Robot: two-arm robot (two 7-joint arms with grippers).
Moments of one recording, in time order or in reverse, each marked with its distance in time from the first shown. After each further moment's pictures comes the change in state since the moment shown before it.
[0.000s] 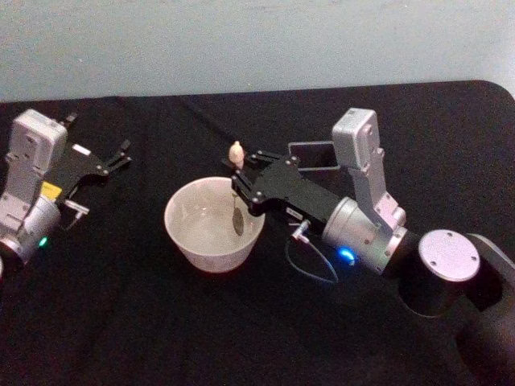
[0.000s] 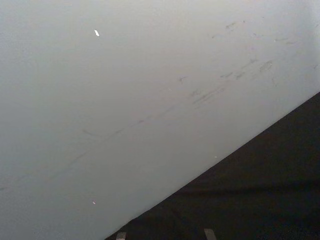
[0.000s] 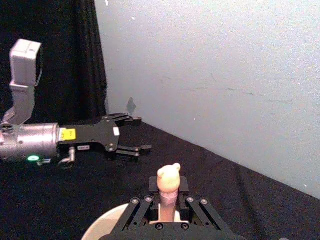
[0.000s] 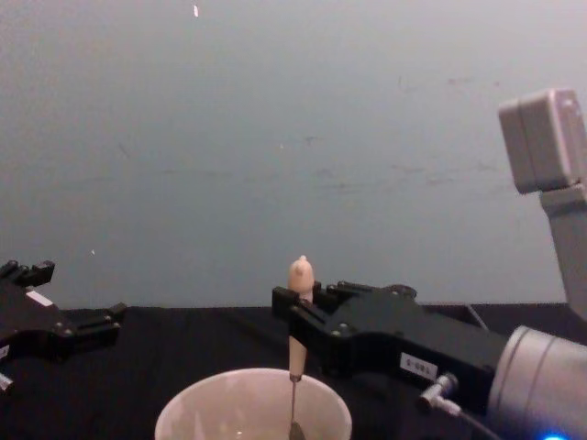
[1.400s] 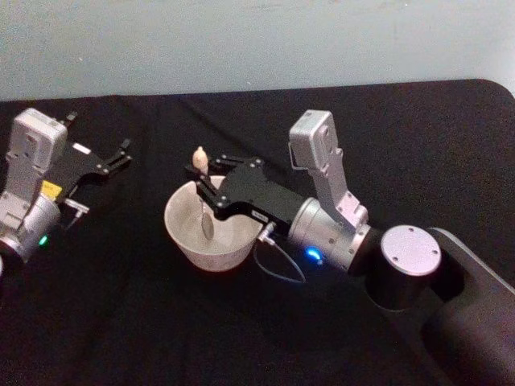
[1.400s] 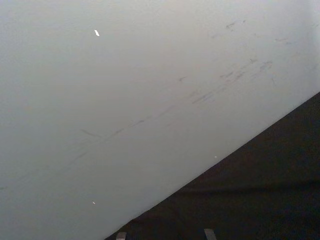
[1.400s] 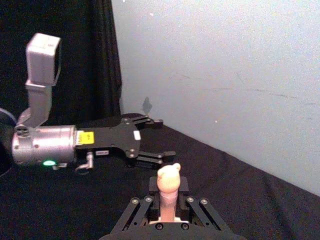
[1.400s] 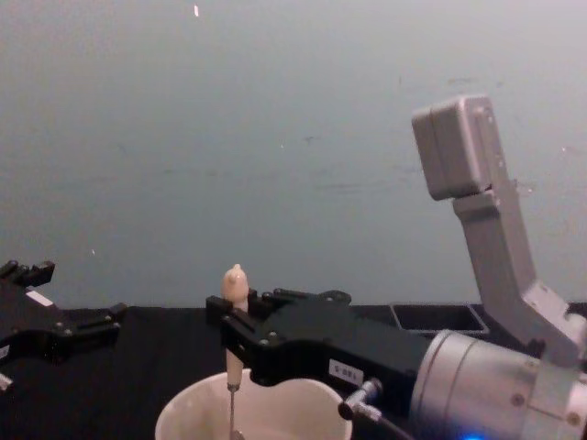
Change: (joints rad) left arm 0.000 0.000 0.000 0.000 0.000 0.000 0.000; right arm 0.055 -0.060 -0.067 0.067 -0.023 -0.003 -0.002
